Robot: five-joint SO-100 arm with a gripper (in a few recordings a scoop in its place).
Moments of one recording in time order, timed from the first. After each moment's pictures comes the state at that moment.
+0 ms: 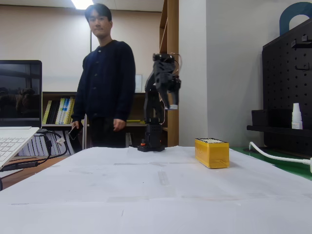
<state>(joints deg) -17.6 74.7 114.3 105.2 -93.9</state>
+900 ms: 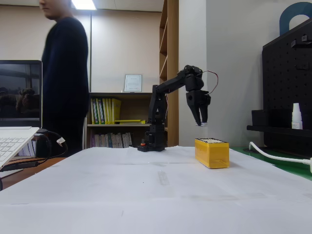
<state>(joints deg) -34.1 95.1 115.3 93.3 -82.1</state>
